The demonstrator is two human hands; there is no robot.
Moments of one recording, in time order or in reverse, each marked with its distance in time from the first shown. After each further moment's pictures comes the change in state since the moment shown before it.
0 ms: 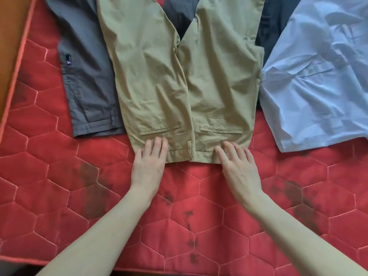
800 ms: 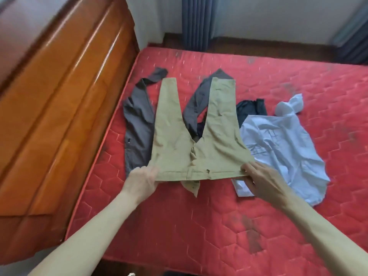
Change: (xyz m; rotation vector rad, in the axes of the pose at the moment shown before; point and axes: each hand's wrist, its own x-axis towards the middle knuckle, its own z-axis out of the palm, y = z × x) left_hand -0.087 -0.108 -0.348 -0.169 0.307 0.112; right_hand -0.034 0.100 -0.403 0.246 0.232 -0.256
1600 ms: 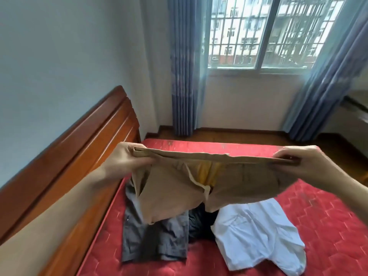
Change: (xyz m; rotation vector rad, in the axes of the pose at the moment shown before) left_hand 0.041 -0.012 -0.411 -1.144 0.168 -0.014; right_hand -0.010 -0.025 -0.399 0.219 0.339 0.009
